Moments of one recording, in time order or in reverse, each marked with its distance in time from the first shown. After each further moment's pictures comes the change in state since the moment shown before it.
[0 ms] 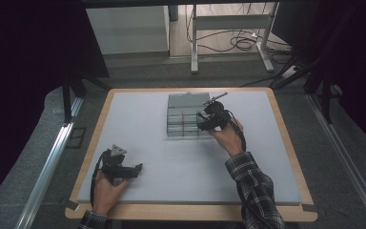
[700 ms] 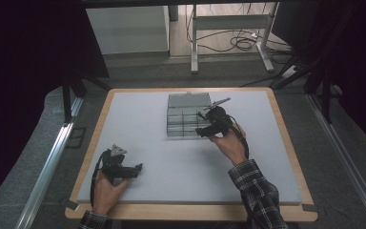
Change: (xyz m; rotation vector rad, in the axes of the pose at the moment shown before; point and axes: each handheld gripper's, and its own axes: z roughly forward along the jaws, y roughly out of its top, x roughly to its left) left arm 0.000 0.000 0.000 -0.001 0.001 0.000; right arm 0.014 -0.015 -0.018 -0.037 0.034 -0.024
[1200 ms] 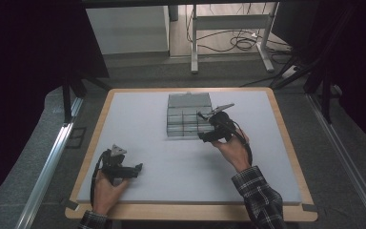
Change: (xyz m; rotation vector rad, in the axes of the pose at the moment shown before) left arm 0.000 0.000 0.000 0.001 0.001 0.001; right arm 0.004 -0.018 -0.008 -0.018 -0.006 -0.008
